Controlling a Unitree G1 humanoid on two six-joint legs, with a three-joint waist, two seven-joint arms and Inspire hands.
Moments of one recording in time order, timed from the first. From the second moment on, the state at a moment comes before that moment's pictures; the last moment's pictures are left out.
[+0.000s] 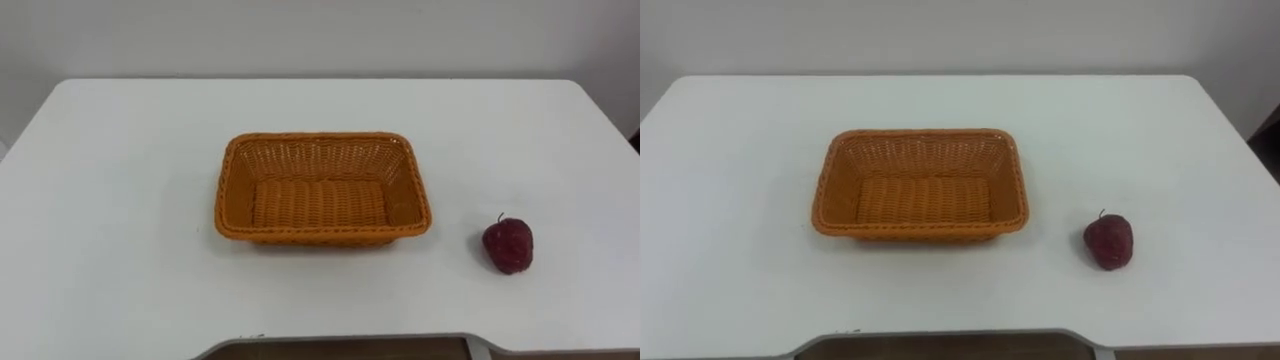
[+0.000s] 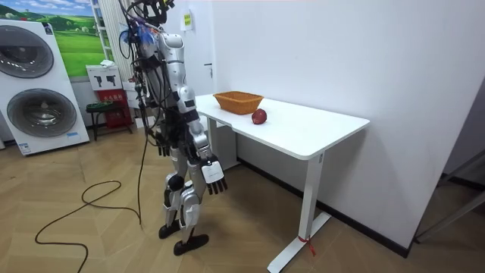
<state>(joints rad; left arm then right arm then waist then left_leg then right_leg) 0.24 0.18 0.10 1.16 0.29 0.14 0.05 0.12 -0.23 0.04 1.33 0.49 0.02 0.07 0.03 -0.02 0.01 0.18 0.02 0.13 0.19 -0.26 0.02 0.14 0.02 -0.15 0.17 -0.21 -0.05</state>
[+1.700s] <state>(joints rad) 0.32 0.21 0.23 1.06 0.25 -0.01 0.16 0.06 -0.31 -0.32 0.28 0.41 -0.19 -0.63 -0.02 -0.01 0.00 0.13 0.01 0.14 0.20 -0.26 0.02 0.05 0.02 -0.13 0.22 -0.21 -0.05</state>
